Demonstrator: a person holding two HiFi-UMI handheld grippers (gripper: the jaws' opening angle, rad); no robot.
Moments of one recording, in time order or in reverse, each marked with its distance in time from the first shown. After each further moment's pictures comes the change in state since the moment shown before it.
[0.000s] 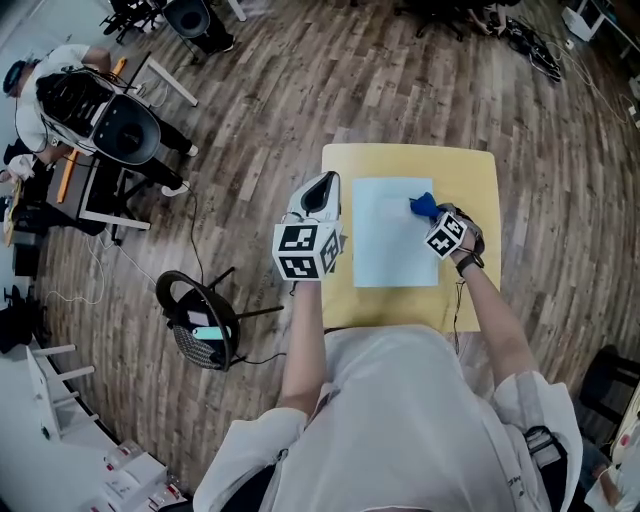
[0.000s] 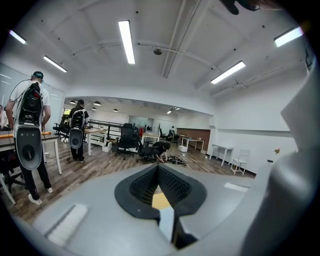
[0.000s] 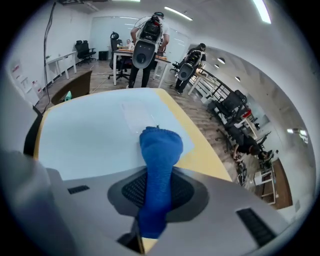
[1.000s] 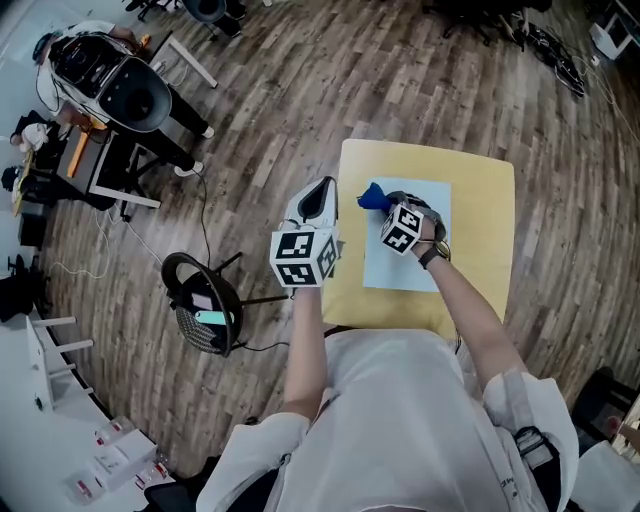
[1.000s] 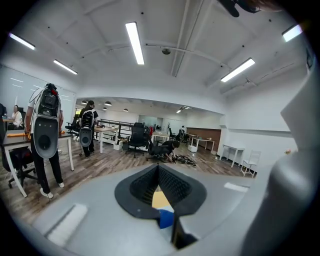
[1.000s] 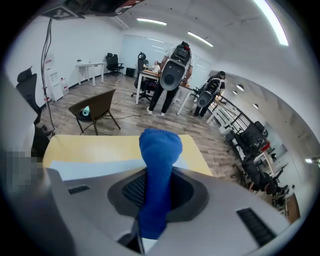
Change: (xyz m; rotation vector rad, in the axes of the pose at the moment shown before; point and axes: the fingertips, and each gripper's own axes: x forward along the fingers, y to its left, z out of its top) left arm -0.027 0.034 -0.013 -0.034 0.008 0.115; right arm 0.001 0.069 0.181 -0.198 -0.249 0.128
